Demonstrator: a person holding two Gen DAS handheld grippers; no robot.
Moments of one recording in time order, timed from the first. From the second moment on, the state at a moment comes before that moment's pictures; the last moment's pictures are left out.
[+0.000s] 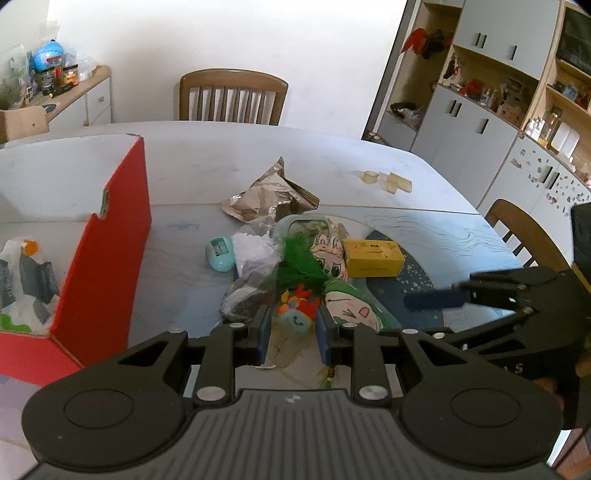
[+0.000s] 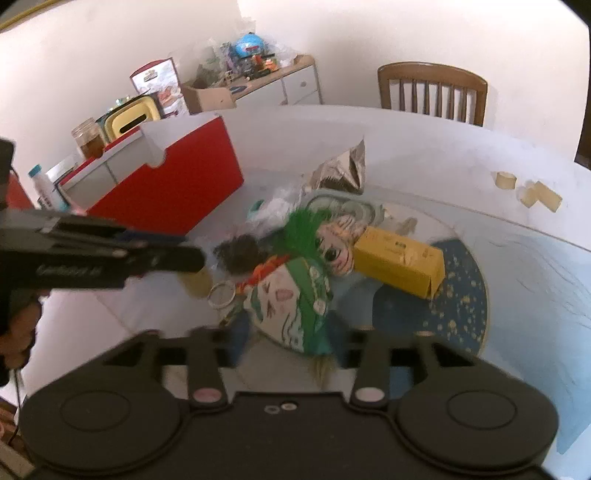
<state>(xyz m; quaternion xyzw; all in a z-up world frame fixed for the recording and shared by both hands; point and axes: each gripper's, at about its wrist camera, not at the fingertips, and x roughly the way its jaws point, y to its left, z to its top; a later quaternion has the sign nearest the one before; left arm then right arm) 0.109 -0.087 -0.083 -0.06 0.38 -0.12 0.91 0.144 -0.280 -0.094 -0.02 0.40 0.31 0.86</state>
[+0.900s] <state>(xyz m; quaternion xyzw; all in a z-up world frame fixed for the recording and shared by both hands) 0.104 -0.060 -0.057 -0.09 0.38 -0.14 0.91 0.143 -0.257 -0.065 -0.02 0.40 0.31 0.86</state>
